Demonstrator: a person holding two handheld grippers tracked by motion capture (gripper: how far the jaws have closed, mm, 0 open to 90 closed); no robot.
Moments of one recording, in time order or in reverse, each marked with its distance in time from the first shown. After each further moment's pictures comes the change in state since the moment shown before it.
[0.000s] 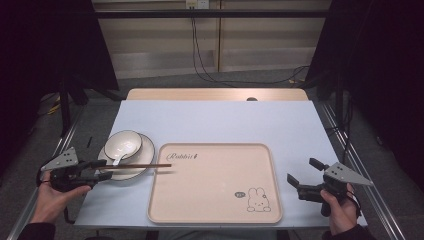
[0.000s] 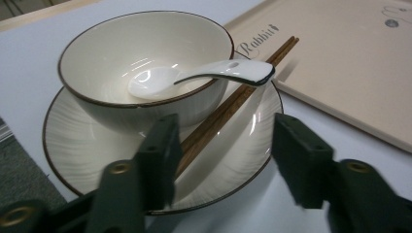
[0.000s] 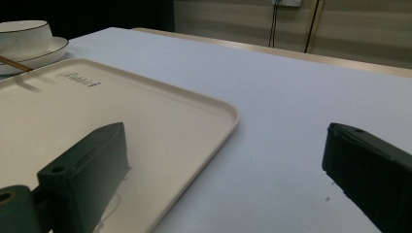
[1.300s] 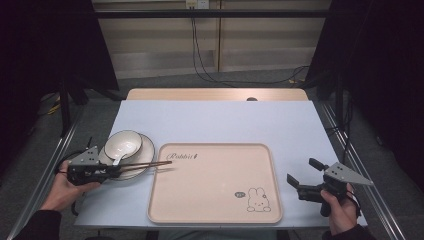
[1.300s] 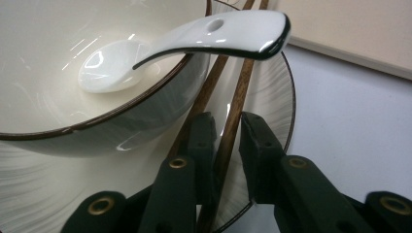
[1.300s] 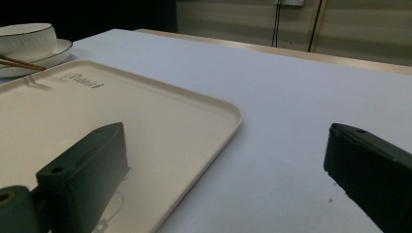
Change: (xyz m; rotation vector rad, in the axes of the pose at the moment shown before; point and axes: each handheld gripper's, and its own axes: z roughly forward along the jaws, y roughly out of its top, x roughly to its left) left arm 0.006 0.010 0.035 0.203 -0.123 0.174; right arm 0.000 0.000 0.000 0.001 0.013 0.011
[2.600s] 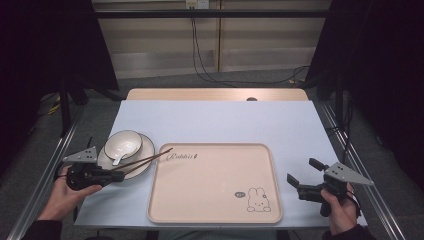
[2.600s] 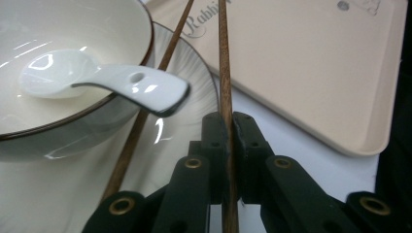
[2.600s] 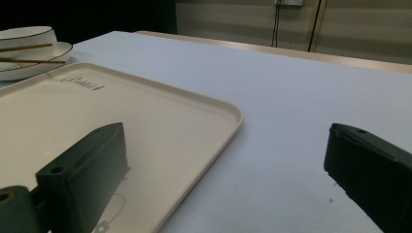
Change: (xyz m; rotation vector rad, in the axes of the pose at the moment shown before) left arm -0.029 0.019 -0.010 -0.083 -0.083 -0.262; right arm -0.001 0.000 0.000 -0.007 -0.003 0.010
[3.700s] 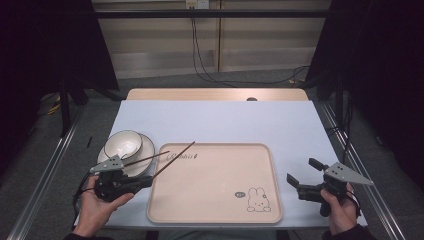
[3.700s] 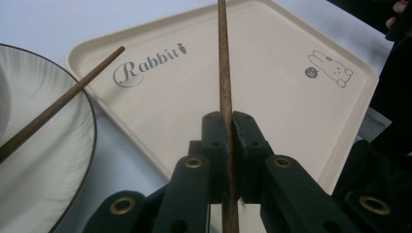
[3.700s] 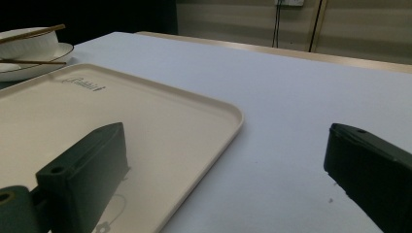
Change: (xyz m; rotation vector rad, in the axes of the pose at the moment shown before) left arm -0.080 0.032 0.046 -0.103 0.083 -0.141; right arm 0.000 0.000 0.001 -0.003 0.002 0.003
